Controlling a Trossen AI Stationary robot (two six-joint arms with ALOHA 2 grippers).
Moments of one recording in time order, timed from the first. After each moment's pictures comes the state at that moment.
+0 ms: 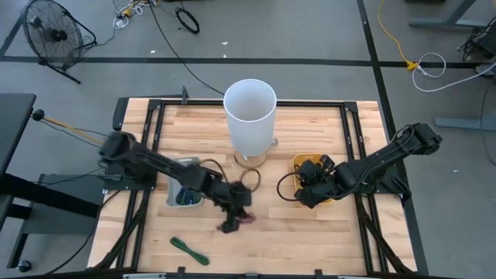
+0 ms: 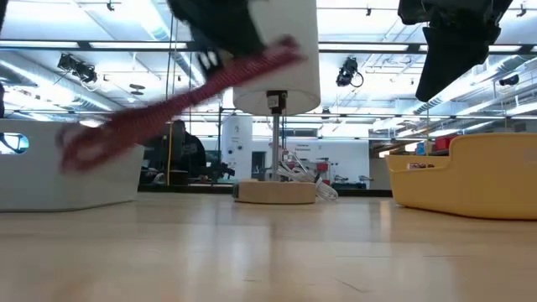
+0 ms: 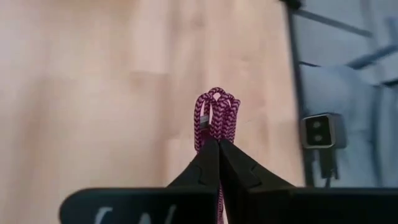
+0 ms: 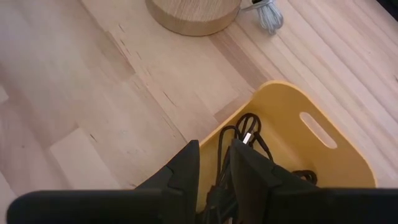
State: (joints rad) left arm -0.32 1.71 1.28 -0.40 0.09 -0.45; right arm 0.45 1.37 1.05 -1.02 0.53 1.01
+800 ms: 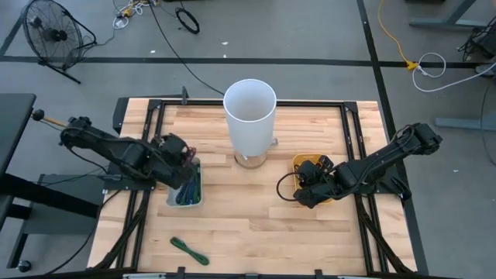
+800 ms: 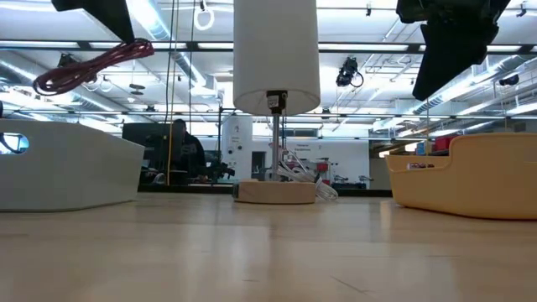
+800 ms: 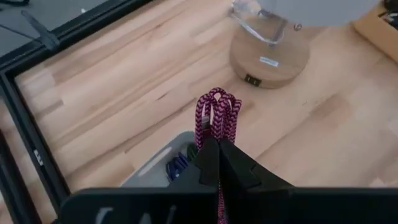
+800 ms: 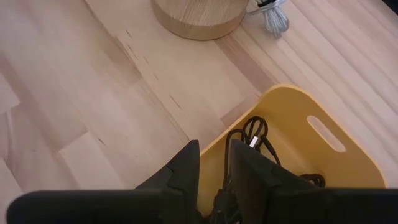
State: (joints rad) left arm -0.41 1.21 1.27 -1.39 -0.66 -1.28; right arm 0.45 1.37 1.05 -1.00 0.53 1.01
